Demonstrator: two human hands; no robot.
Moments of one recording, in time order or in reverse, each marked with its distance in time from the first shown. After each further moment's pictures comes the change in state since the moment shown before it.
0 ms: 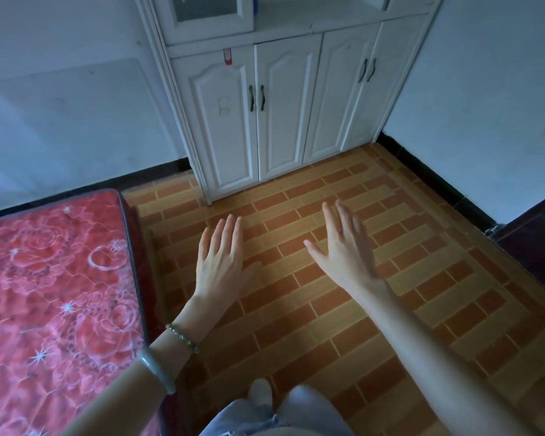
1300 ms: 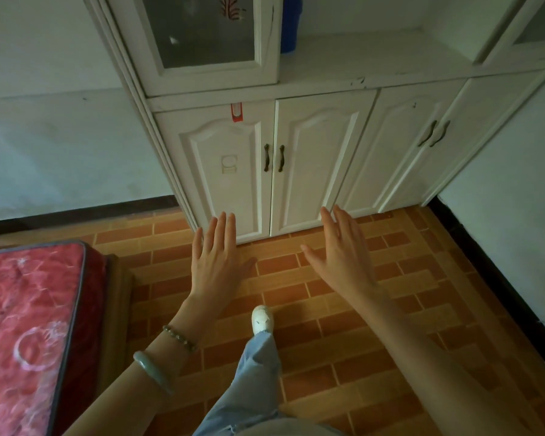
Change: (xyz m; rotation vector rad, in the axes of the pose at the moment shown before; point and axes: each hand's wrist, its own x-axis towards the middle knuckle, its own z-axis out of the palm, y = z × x) left_hand 0.478 -0.016 0.116 0.014 -0.010 -0.272; right_hand 0.495 0.149 0.134 0.045 -0.119 -0.196
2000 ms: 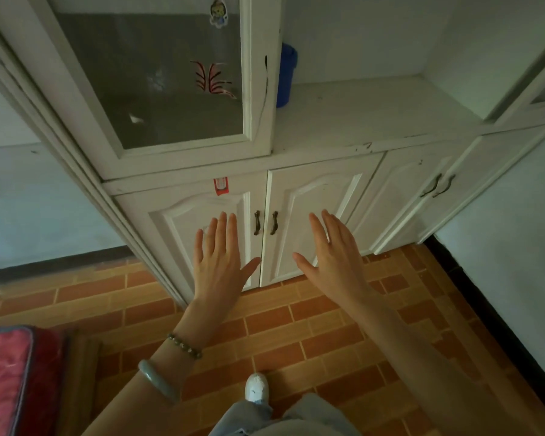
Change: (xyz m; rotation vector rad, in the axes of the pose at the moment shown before) left_hand 0.274 -0.020 0.038 -0.012 0.077 -0.009; right_hand 0.260 0.029 0.020 -0.050 0.006 -0.027
